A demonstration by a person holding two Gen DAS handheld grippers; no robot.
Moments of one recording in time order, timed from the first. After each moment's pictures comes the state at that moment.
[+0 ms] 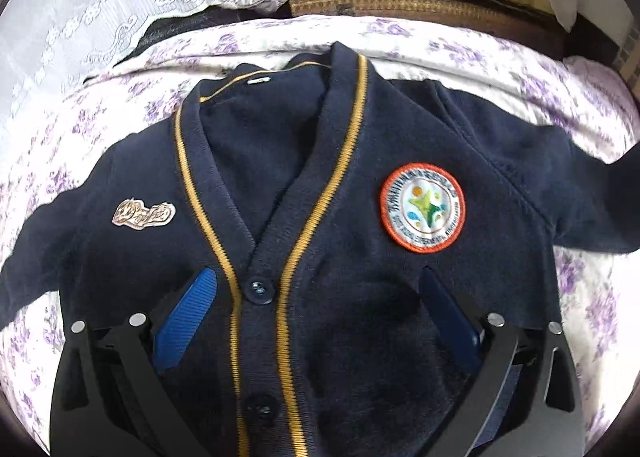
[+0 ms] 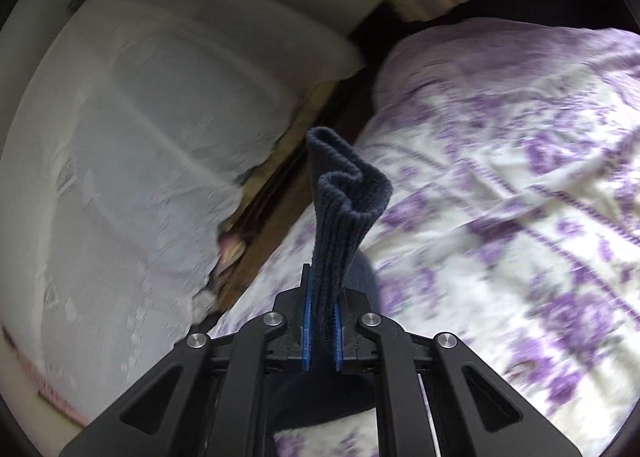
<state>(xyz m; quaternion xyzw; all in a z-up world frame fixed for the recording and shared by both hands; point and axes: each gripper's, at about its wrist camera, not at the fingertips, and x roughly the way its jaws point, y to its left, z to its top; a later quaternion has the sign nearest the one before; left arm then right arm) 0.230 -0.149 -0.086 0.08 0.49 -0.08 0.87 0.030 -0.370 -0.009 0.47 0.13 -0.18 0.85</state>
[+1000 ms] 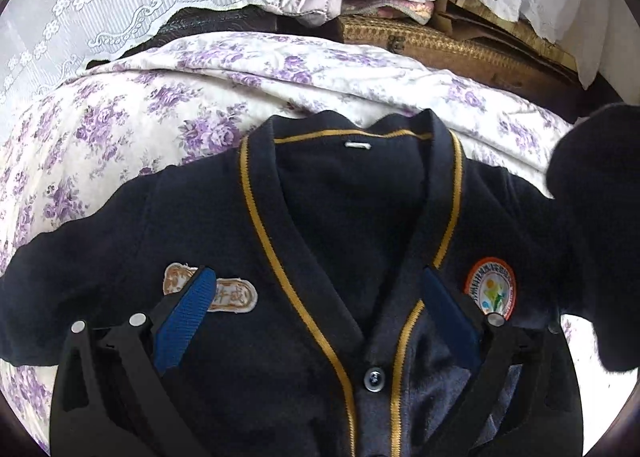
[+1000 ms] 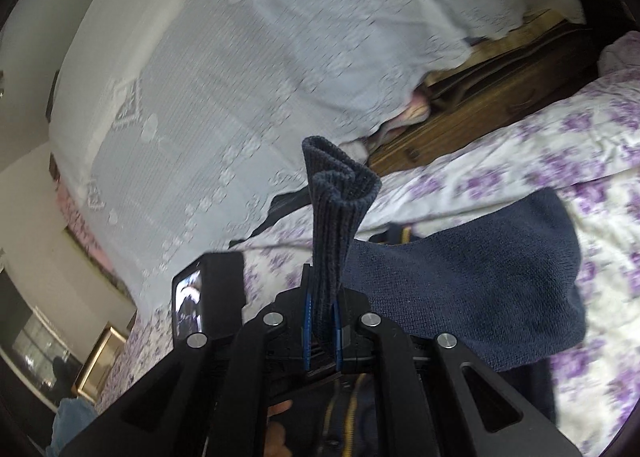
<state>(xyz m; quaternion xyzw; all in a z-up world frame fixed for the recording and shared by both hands) 0.285 -0.085 -0.071 0.01 0.49 -0.09 0.87 0.162 -0.156 0.042 0.33 0.25 0.06 0.91</state>
